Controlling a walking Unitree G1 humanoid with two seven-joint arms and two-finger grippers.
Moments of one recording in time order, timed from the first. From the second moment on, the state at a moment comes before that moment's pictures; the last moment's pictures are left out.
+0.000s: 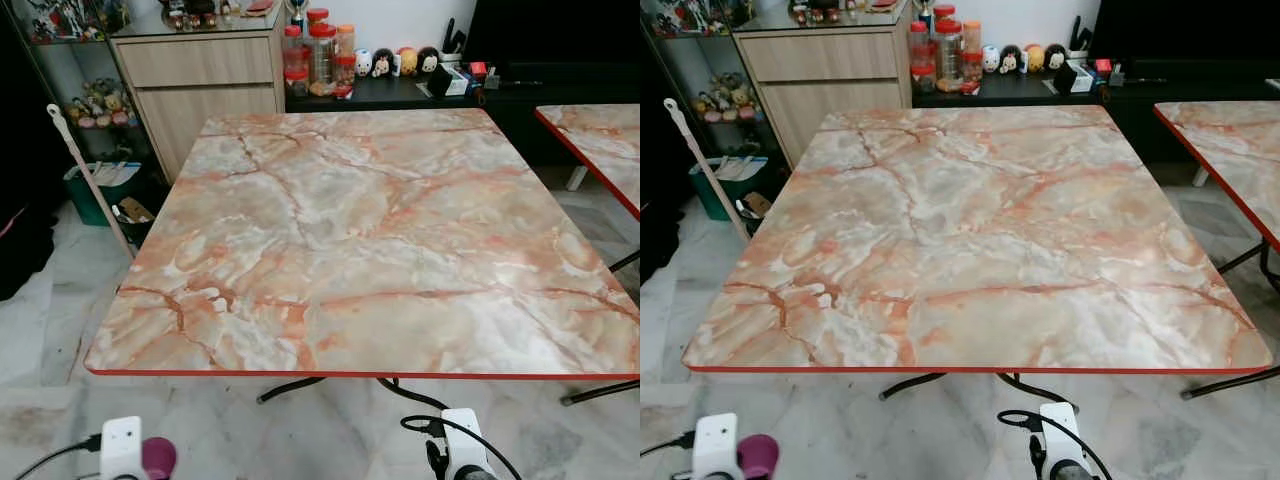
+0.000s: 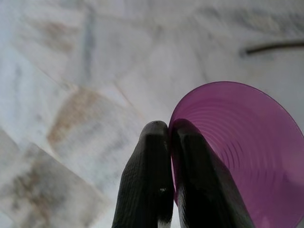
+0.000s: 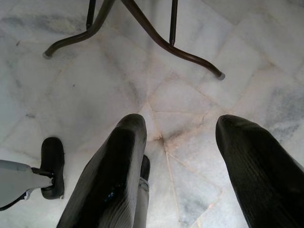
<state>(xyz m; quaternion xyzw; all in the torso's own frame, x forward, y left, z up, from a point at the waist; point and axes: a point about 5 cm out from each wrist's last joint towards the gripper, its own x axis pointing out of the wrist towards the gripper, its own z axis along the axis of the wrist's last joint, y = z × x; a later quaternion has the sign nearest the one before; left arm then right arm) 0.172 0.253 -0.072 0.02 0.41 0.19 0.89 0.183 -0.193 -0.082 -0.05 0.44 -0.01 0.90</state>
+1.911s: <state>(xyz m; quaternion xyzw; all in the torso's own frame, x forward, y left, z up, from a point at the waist) 0.173 0.238 -0.075 -0.01 0.40 0.23 0.89 0.179 -0.208 -0.081 -0.07 0.44 -0.02 0.89</state>
